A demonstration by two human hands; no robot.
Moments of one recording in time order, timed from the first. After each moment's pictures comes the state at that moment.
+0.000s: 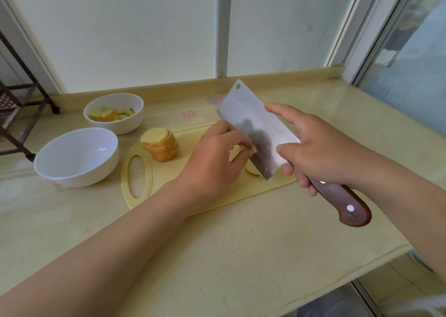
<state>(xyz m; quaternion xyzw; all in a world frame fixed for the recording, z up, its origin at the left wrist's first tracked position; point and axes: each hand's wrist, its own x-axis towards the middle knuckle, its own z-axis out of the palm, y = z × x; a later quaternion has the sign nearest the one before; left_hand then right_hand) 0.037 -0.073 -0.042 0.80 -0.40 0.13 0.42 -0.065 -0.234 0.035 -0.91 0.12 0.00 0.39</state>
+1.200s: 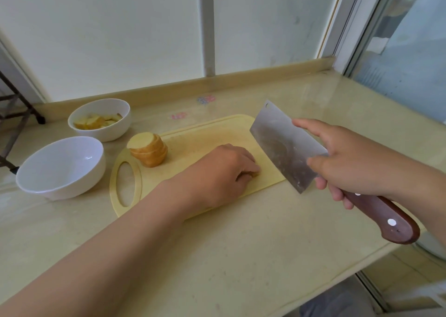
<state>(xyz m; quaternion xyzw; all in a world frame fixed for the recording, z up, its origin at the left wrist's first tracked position) 0.034 -0.086 -0.037 0.79 -0.58 0.01 0.18 -0.102 -0.269 0.030 -0.90 0.22 0.02 0.37</state>
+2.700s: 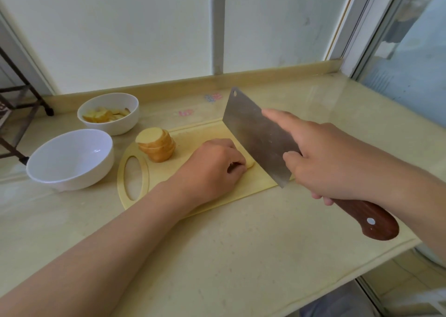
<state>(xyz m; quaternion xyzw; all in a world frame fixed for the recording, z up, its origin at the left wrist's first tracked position) 0.041 -0.065 -0.045 0.81 -0.50 0.08 0.29 -0.089 -0.223 0.049 -0.97 0.10 0.04 0.22</state>
